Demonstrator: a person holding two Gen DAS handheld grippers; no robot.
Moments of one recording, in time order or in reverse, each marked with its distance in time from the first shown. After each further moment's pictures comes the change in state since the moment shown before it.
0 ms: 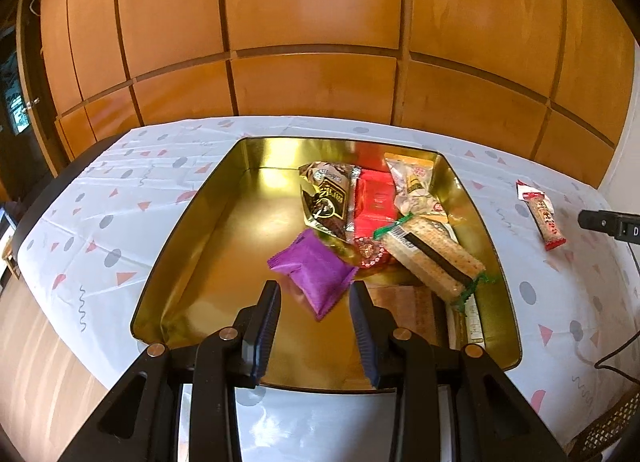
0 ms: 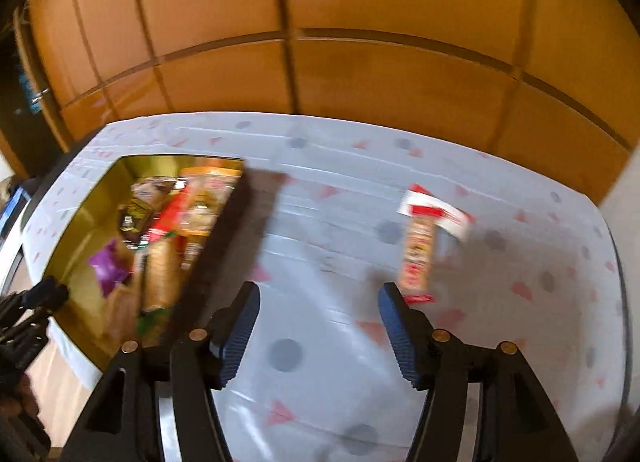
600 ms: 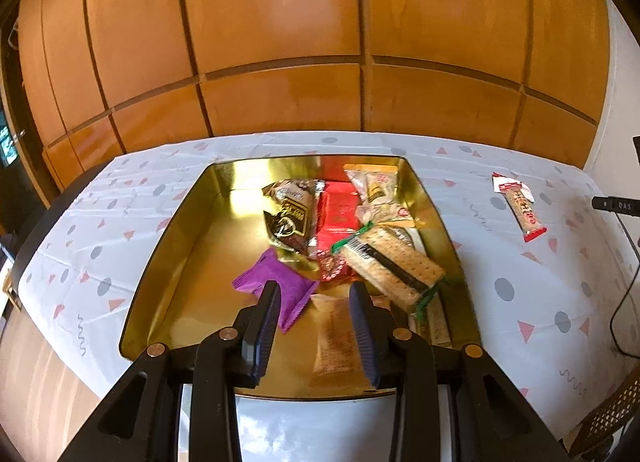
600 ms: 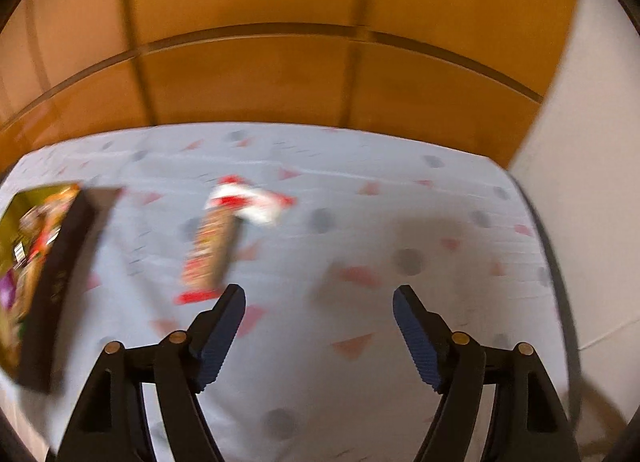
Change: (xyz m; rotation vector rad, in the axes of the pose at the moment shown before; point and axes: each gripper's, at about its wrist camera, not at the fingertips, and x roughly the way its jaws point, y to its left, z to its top) left arm -0.014 -0.036 0.010 0.100 -0.027 -0.016; right arm 0.002 -0.154 -0.014 0.160 -0.012 -0.283
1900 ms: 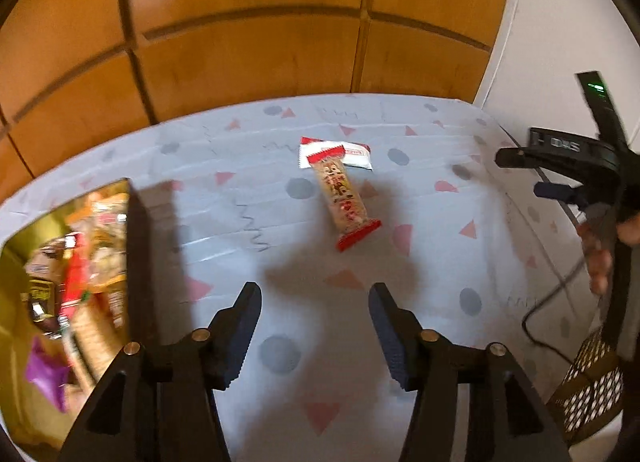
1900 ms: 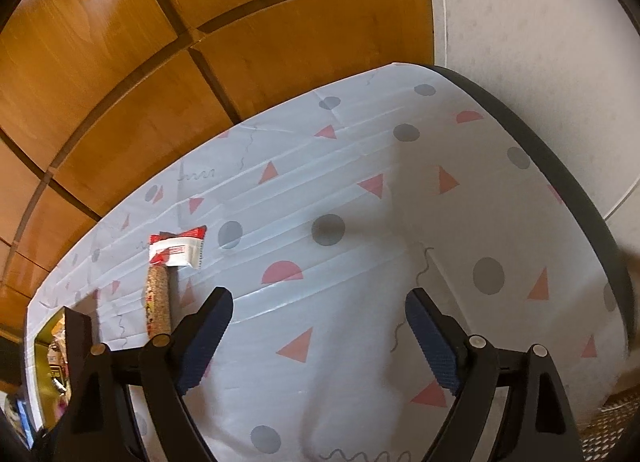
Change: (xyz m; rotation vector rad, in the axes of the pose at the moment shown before) left arm 0.068 -0.209 0.051 0.229 0.187 -0.377; right arm 0.019 -0.090 -0.007 0.483 0.111 0.070
